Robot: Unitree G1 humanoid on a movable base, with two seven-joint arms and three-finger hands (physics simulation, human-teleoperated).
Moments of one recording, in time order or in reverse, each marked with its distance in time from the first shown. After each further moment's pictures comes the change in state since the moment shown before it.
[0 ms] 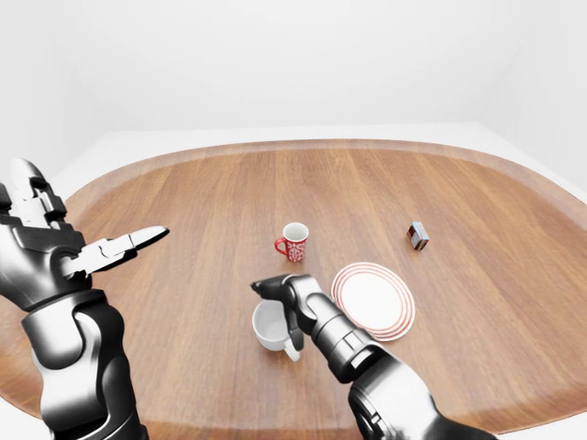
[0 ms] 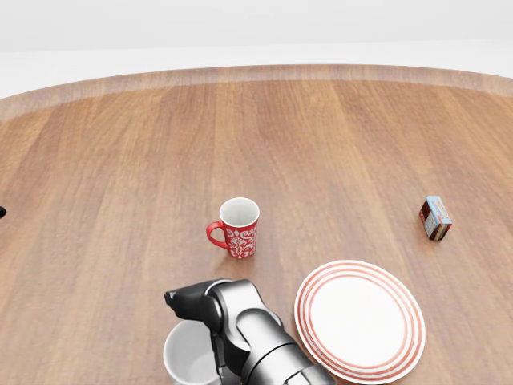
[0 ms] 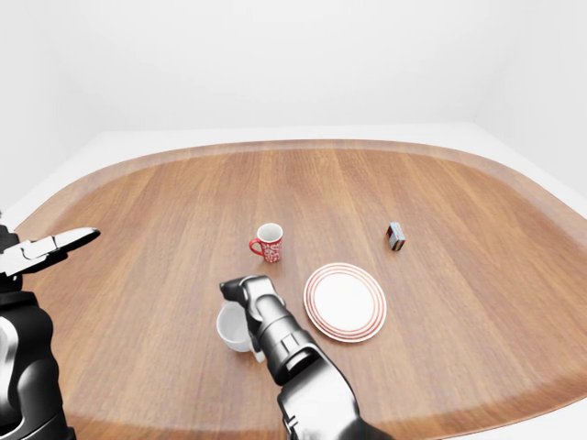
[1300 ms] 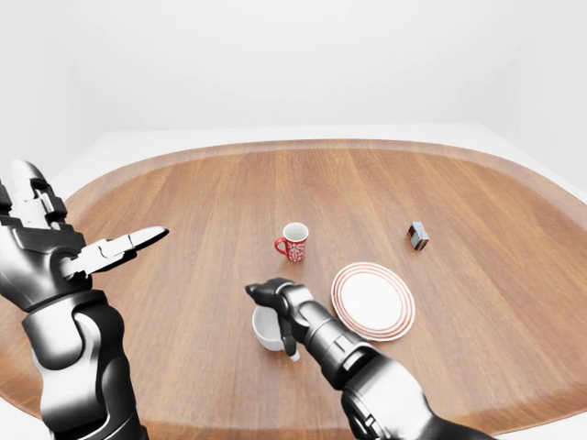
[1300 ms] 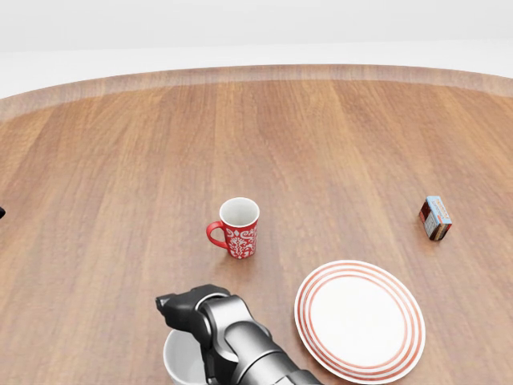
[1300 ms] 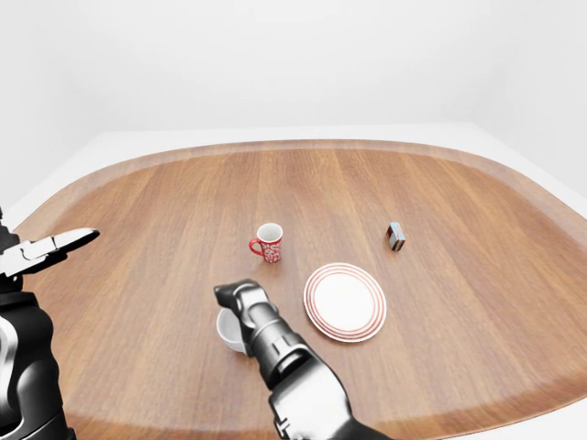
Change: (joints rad) left arm 0.003 -0.001 0.001 0.002 -0.011 0.000 0.001; right arm -0.029 0.046 -0.013 0.146 -0.008 0.000 -0.180
